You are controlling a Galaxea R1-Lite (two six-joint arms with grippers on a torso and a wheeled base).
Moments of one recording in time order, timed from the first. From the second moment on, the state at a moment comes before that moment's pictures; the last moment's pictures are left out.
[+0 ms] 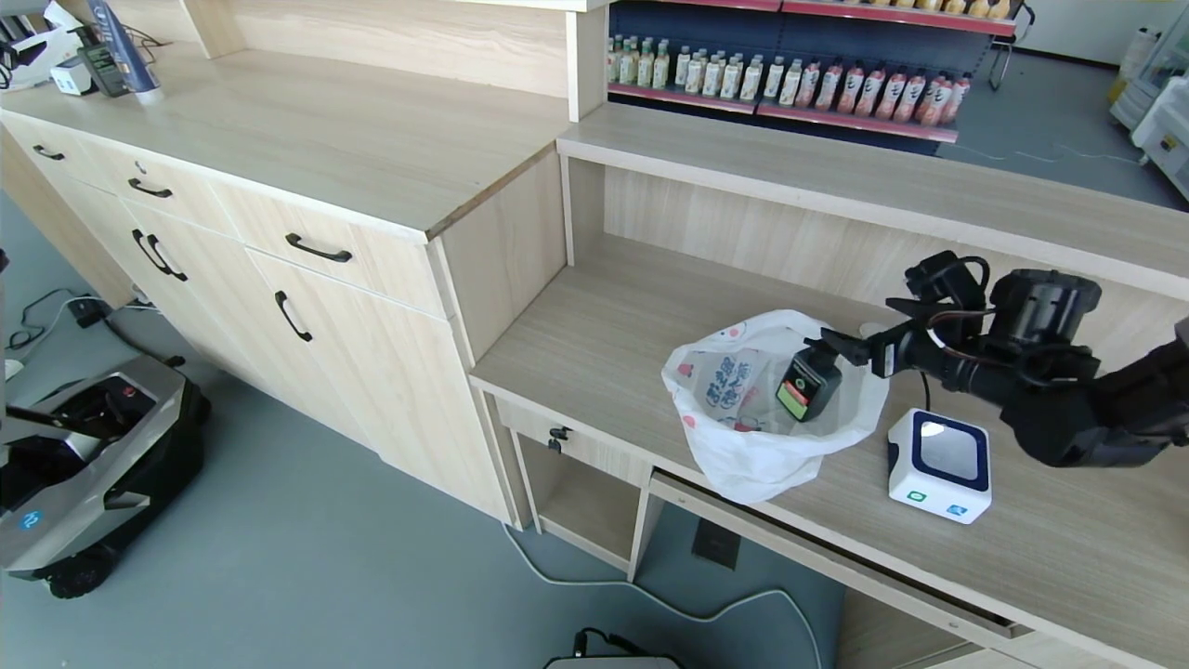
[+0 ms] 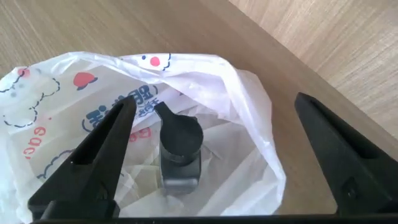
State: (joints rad) left arm 0.00 0.00 0.00 -0.04 0.02 -0.02; right arm -0.05 2.05 -1.01 -0.99 0.35 -0.33
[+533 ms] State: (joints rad) left arm 0.00 0.00 0.00 -0.04 0.02 -0.02; right arm -0.43 1.44 -0.58 -0.73 0.14 -0.32
